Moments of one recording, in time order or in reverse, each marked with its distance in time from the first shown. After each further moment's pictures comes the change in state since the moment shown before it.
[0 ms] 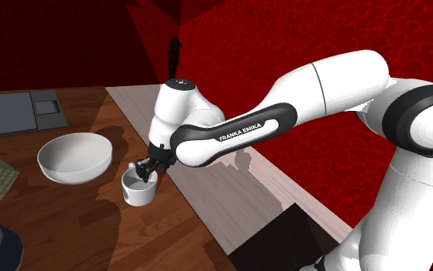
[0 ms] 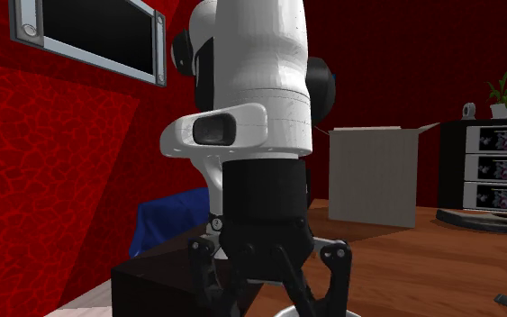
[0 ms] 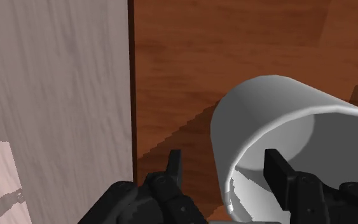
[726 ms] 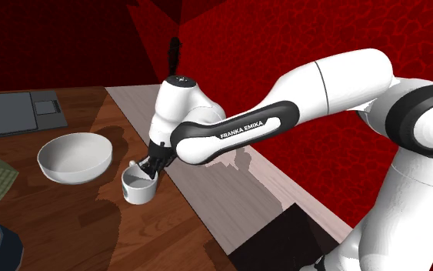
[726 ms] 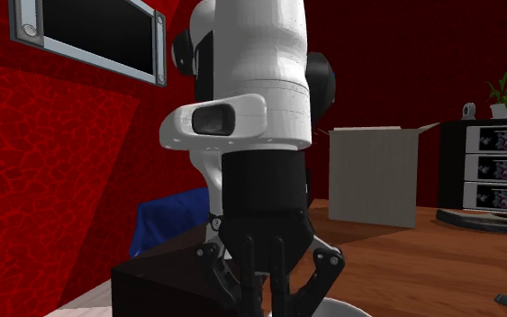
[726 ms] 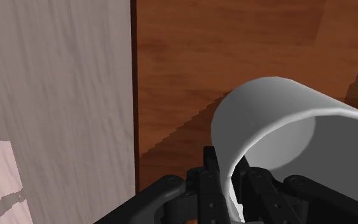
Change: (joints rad) arm -0.004 -0.012 0.004 0.004 0.009 -0.014 -0.007
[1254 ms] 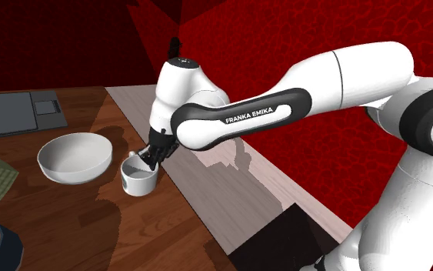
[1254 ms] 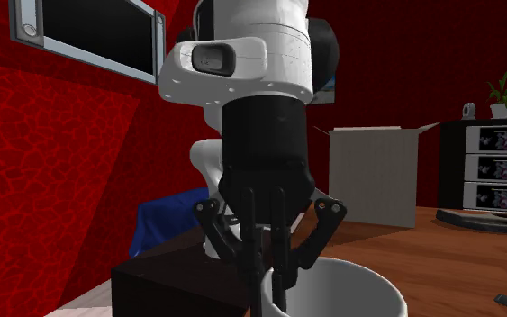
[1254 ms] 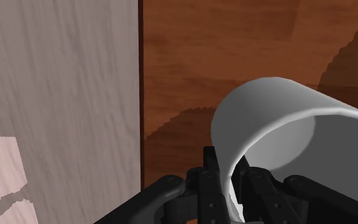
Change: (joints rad) arm -0.011 -0.051 0.015 0.044 0.039 -0.088 -0.025
